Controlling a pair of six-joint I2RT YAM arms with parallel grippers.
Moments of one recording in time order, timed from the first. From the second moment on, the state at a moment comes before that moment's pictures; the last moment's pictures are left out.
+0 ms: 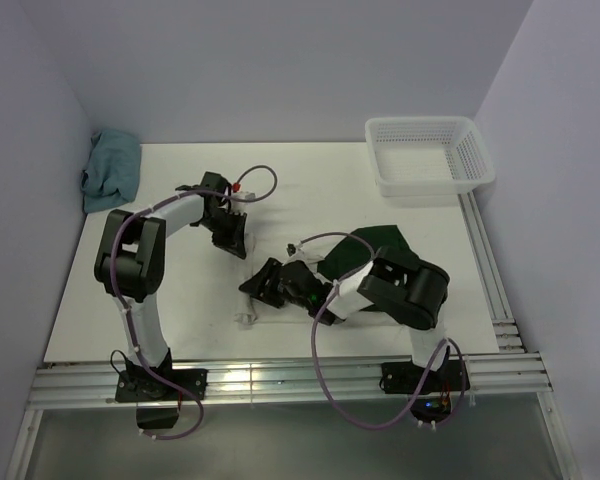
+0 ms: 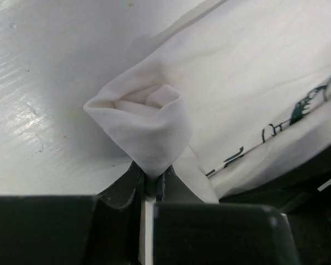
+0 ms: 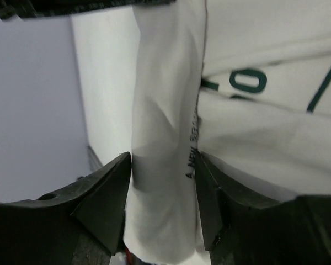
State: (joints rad) left arm -0.27 1.96 1.31 -0.66 0.46 0.04; right arm 1.02 1.92 0.70 0.79 0.06 1.32
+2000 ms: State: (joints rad) left arm -0.44 1.98 1.45 -0.78 0.13 -0.02; right arm 1.24 2.05 1.43 -0.44 0.61 1.11
